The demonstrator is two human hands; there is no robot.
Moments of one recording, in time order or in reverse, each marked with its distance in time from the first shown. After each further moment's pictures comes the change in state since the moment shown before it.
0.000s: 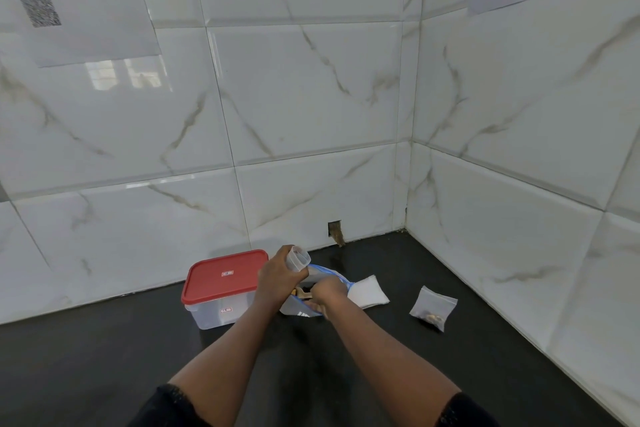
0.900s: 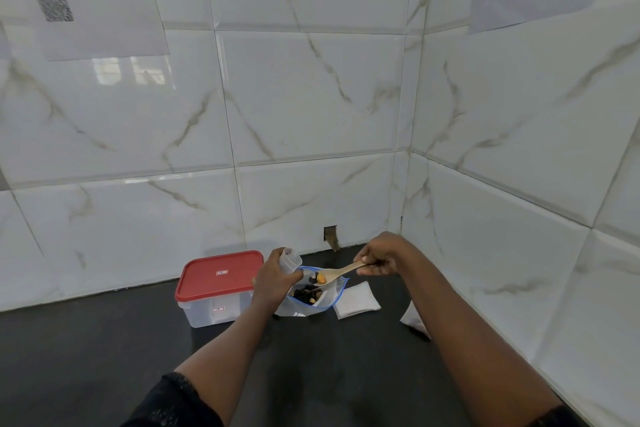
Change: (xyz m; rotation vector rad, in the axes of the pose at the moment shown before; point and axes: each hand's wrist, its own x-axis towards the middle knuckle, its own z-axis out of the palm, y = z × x) left_hand -0.004 0.004 0.003 -0.092 0.007 -0.120; right_hand -0.032 -0.107 -0.087 -0.684 -0.149 -0.195
